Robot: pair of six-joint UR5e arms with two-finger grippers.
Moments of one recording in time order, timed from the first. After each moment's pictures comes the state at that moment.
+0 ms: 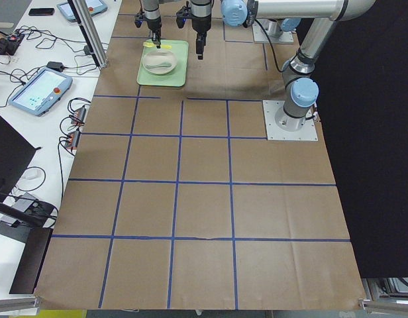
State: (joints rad) left arm -1.56 -1.50 -1.68 -1.55 1.60 0.13; right arm 1.79 -0.84 1.14 -1.82 -1.59 0.29
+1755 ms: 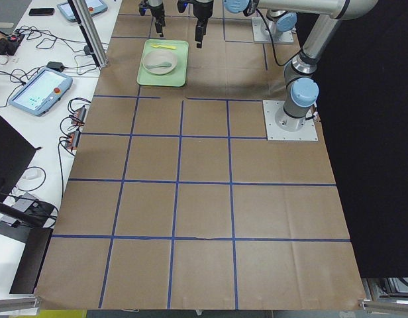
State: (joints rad) left arm -1.62 -1.49 -1.62 -1.56 1.61 0.11; right arm 1.67 -0.96 1.26 -1.78 -1.61 0.14
